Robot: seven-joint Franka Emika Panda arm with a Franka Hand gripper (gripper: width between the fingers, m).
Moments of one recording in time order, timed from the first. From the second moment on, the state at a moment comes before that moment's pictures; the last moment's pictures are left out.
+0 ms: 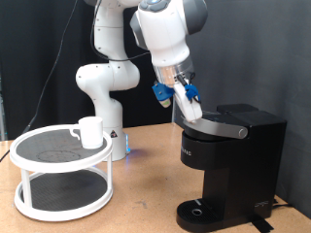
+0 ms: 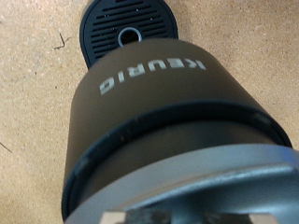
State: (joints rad) arm 0.07 0.02 -0.11 -2.02 0.41 1.87 2.40
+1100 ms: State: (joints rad) arm 0.06 0.08 -0.11 -2.03 0.41 1.94 2.39
